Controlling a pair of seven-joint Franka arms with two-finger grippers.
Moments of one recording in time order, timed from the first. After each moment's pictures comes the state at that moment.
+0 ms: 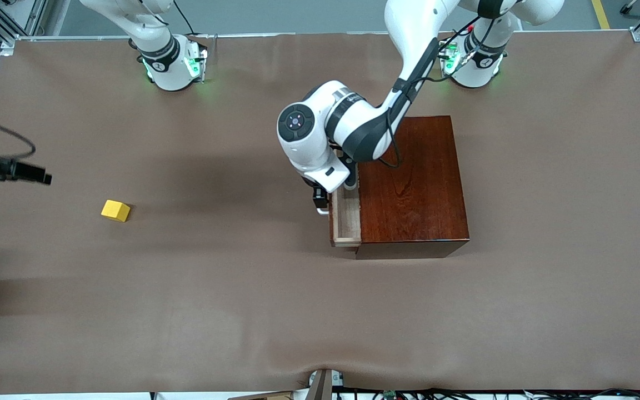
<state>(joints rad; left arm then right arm) -0.92 0.77 0.15 -1.20 -0.06 1.81 -2.36 -0.05 0.19 0.00 -1.35 0.00 1.38 0.01</state>
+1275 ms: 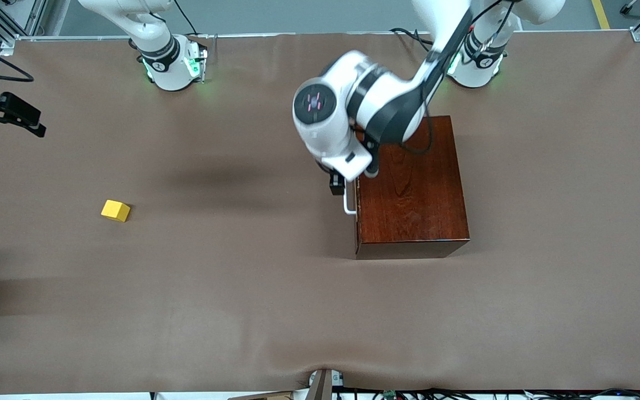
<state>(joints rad) -0.87 0.59 0.11 -1.20 -0.05 1.64 -2.26 -0.02 -0.06 0.00 -1.55 -0.02 1.48 0.01</state>
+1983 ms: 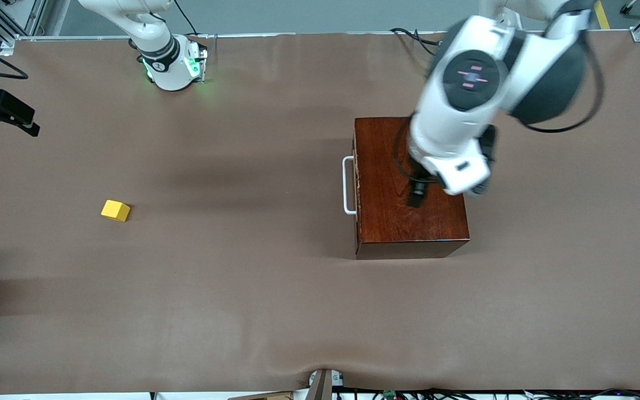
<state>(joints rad) -0.59 0.39 0.13 -1.24 -0.04 1.52 -1.69 -0.02 -0.06 0.00 -1.54 -0.03 1.48 0.01</state>
